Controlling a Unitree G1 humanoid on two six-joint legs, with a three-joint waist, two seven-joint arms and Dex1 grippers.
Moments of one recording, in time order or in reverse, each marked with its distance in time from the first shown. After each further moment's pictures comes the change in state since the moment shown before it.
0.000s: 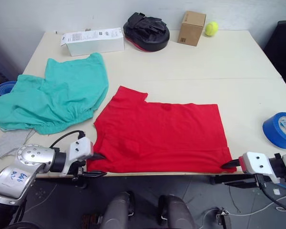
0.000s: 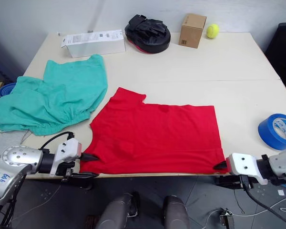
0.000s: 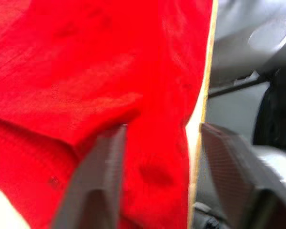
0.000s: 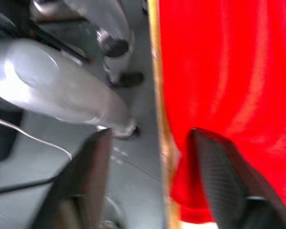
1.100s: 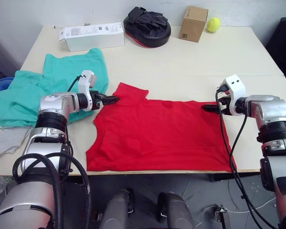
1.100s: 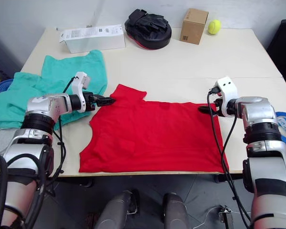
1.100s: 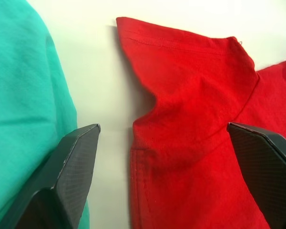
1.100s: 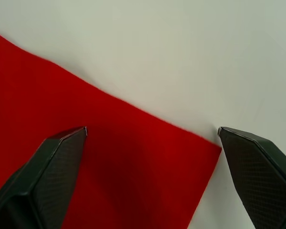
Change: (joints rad) left arm -1.080 -0.436 -0.052 1.322 0.171 0.083 0.354; right arm -1.081 0.470 0.202 0.804 -0.242 0.717 -0.633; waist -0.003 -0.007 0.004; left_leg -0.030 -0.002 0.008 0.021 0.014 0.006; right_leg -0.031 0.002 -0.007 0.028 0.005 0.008
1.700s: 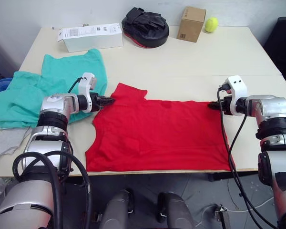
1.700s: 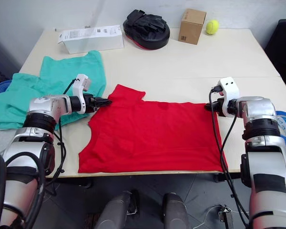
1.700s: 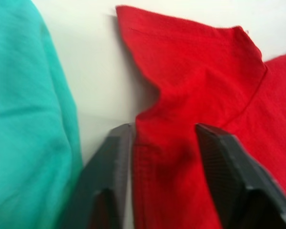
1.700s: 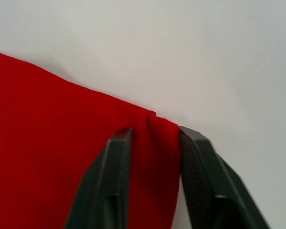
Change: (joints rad) left arm -0.011 -0.005 0.009 0.058 0.075 -0.025 -0.065; right arm -0.045 0.022 -0.045 0.087 -0.003 0.018 0.011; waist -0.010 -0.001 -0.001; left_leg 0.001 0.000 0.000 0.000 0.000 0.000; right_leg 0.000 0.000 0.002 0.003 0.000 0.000
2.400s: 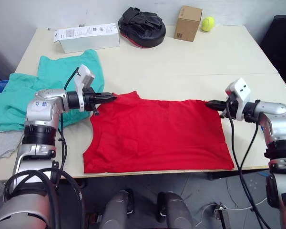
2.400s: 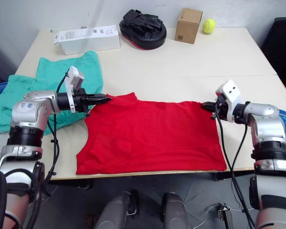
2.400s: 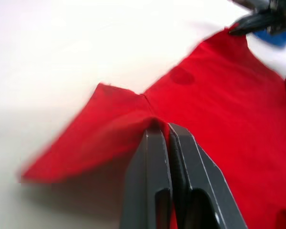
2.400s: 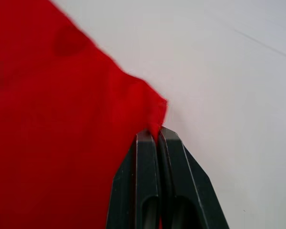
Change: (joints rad) left arm 0.294 0.114 -0.017 -0.611 -0.079 -0.110 -0.285; right arm 0.336 -0.084 -0.080 -0.299 0.073 -0.537 0.346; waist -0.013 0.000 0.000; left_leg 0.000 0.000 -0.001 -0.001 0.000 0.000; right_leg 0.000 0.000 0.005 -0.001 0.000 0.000
